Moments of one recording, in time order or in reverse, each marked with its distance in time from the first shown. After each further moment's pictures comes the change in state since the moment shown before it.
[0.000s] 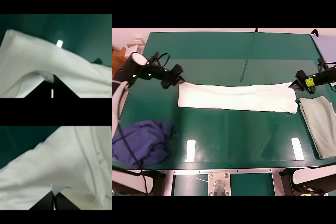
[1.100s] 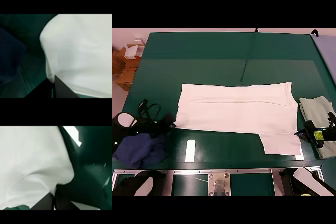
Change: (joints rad) left arm 0.073 0.820 -1.014 0.095 0.051 0.001; right arm -0.440 0.634 -0.954 -0.060 0.031 -0.217
